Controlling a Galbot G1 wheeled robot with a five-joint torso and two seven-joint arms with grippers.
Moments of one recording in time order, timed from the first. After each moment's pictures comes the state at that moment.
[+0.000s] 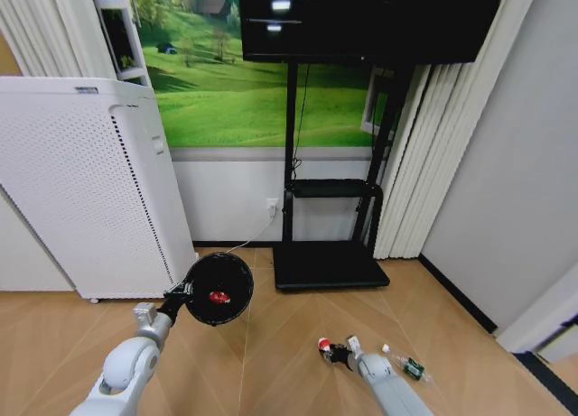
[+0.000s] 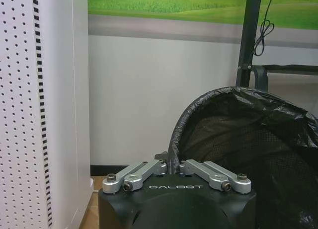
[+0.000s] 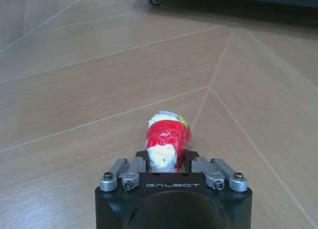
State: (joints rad) left arm 1.29 -1.12 -0.61 -1.90 -0.51 0.23 0.02; right arm -0.90 1.28 0.32 0.84 0.04 -0.19 -0.44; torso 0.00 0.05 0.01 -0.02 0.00
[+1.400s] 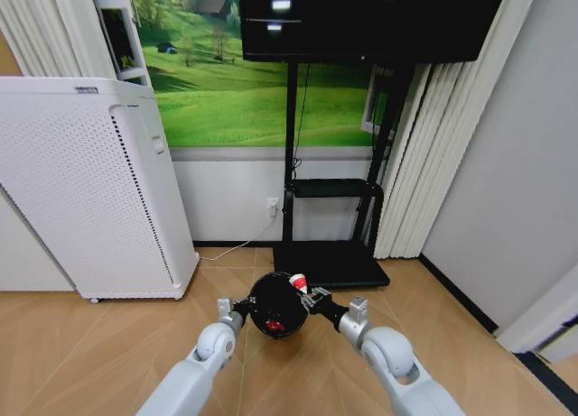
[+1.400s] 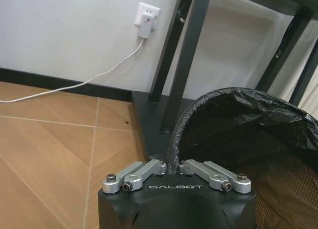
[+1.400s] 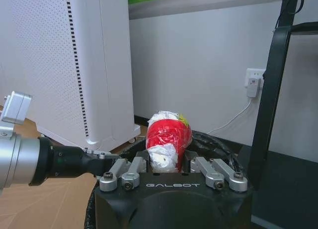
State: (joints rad) left arm 0.95 -1.20 -0.03 -1.66 -0.78 0.36 -0.28; right arm -1.19 1.17 0.27 1.99 0.31 -0.44 -0.28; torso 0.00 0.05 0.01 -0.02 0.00
